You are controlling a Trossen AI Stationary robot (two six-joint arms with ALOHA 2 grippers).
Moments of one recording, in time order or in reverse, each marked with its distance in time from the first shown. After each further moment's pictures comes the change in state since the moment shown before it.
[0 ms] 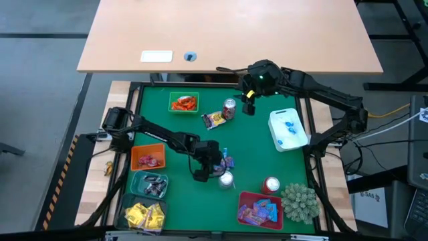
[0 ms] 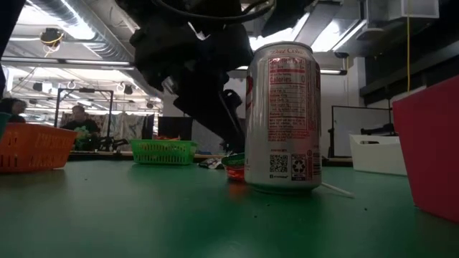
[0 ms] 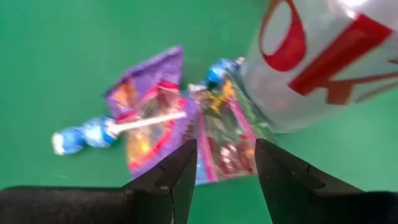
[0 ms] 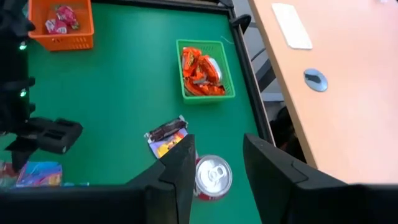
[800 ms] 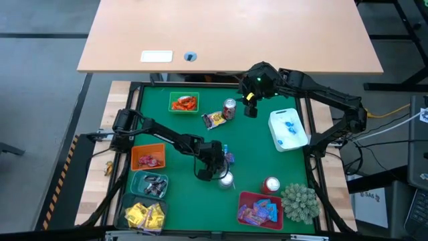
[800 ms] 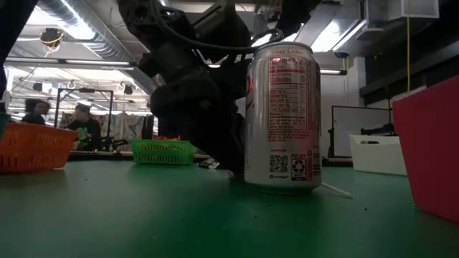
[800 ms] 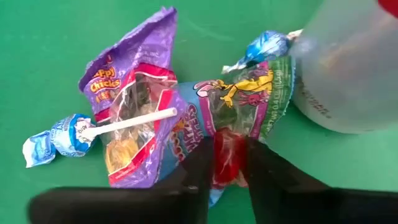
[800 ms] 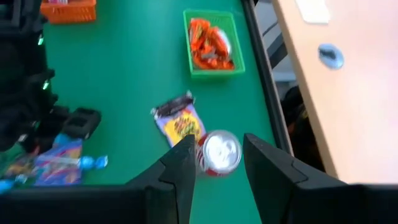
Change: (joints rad) left arm 0.026 0.135 0.003 0.056 -0.061 0.043; right arm 0.000 0.006 0.000 -0.094 0.000 0.001
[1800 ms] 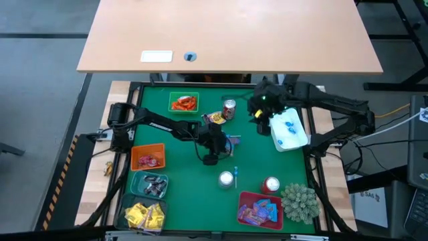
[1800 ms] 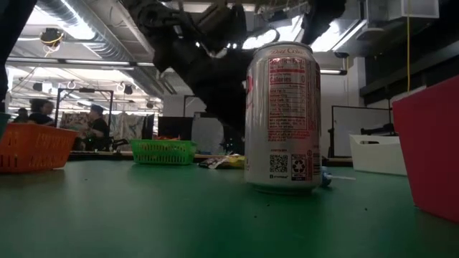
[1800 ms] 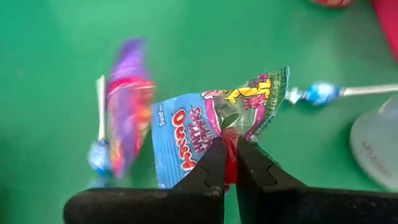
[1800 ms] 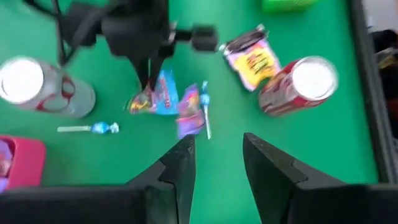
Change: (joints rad) left arm 0.135 -0.106 -0.006 0.095 0.036 -0.048; right arm 0.122 -0.100 -0.121 -0.203 -0.079 0.151
